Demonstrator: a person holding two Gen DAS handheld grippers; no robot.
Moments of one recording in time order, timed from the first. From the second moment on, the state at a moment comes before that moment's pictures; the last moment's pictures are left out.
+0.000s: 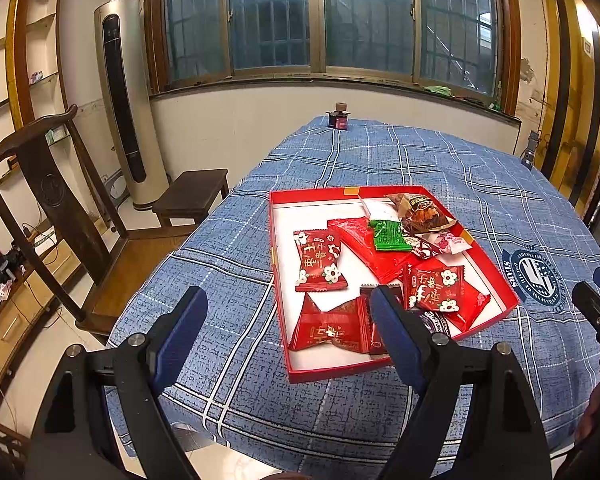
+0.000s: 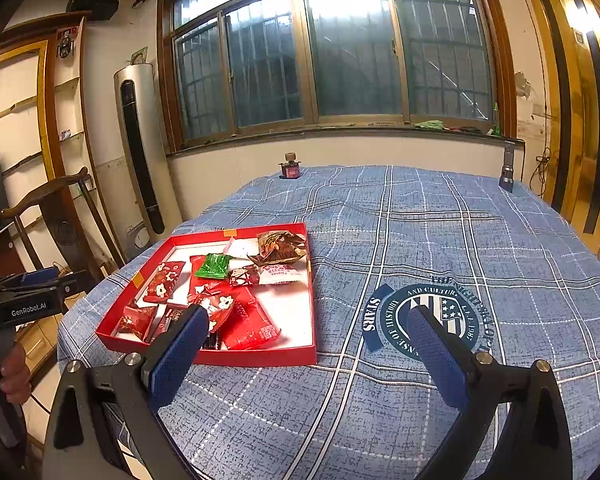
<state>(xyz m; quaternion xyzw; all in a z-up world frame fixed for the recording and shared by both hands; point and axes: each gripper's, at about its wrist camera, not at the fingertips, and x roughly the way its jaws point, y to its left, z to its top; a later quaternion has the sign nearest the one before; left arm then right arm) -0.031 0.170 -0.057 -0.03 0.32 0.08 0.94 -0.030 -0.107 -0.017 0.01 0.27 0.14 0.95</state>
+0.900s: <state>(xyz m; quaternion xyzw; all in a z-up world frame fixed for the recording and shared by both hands) -0.029 0.175 -0.064 -0.03 0.33 0.08 0.94 -0.027 -0.105 -0.023 0.01 0.27 0.14 0.95</state>
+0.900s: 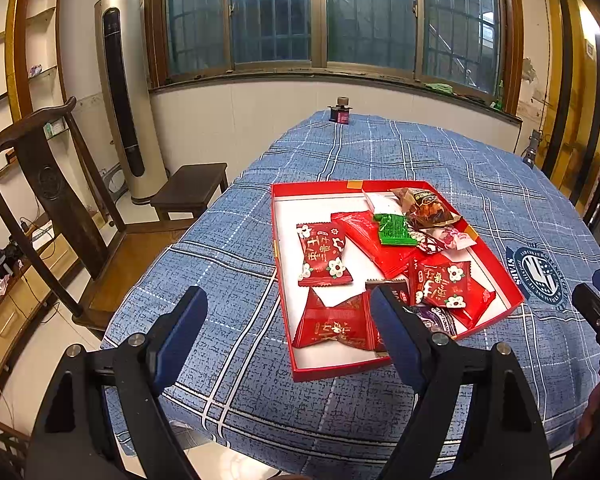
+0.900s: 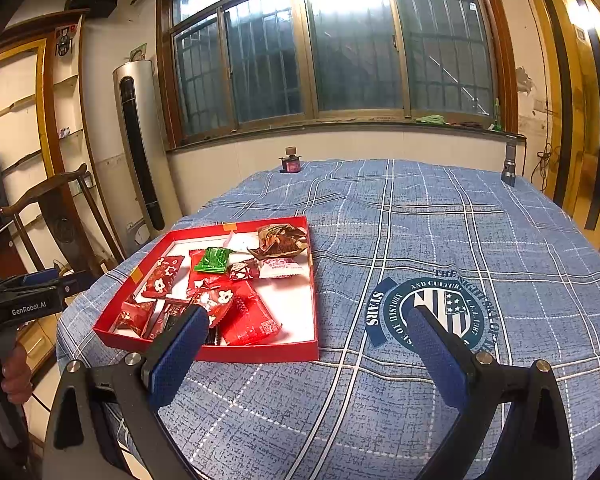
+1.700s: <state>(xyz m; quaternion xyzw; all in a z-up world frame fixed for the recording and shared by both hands) -0.026 0.181 -0.066 -0.04 0.33 0.08 0.94 -0.023 -0.097 -0.027 0.00 0.28 0.15 0.95</state>
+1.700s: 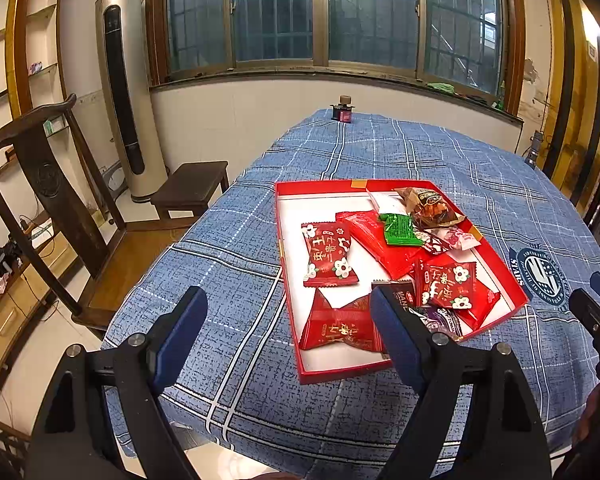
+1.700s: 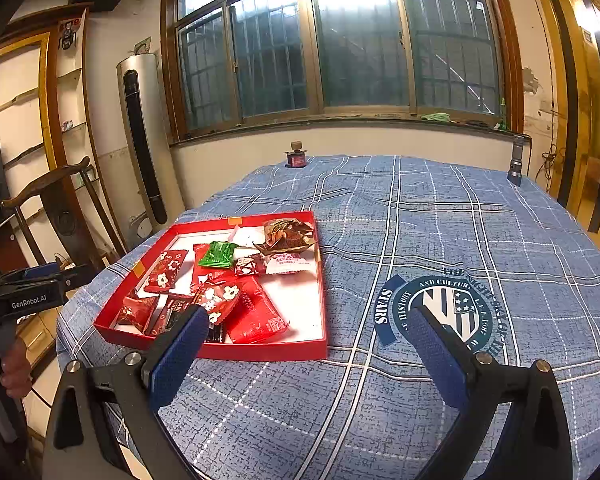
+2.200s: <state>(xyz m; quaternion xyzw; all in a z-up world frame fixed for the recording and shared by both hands) -0.024 0.183 -0.069 -0.04 0.34 0.07 0.94 -0.020 -0.091 -0.031 -0.01 0.29 0.16 0.95</state>
